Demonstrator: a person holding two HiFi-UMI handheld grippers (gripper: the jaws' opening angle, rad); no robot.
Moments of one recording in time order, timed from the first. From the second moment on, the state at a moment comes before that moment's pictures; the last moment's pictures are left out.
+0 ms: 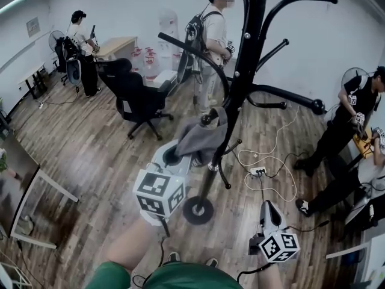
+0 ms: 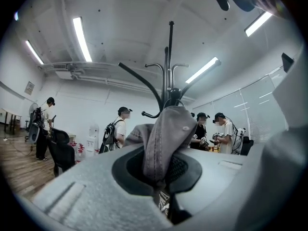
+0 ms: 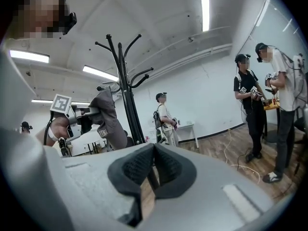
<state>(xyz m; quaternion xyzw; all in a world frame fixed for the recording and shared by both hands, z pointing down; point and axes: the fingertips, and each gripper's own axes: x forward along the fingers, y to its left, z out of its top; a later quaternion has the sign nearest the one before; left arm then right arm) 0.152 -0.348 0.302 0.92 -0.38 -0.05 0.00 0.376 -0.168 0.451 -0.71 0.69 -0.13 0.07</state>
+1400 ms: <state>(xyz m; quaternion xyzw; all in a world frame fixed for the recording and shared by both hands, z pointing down) 0.150 -0.315 0.355 0.93 -0.35 -0.06 0.07 0.384 -0.182 0.451 -0.67 0.72 -0.15 0.07</state>
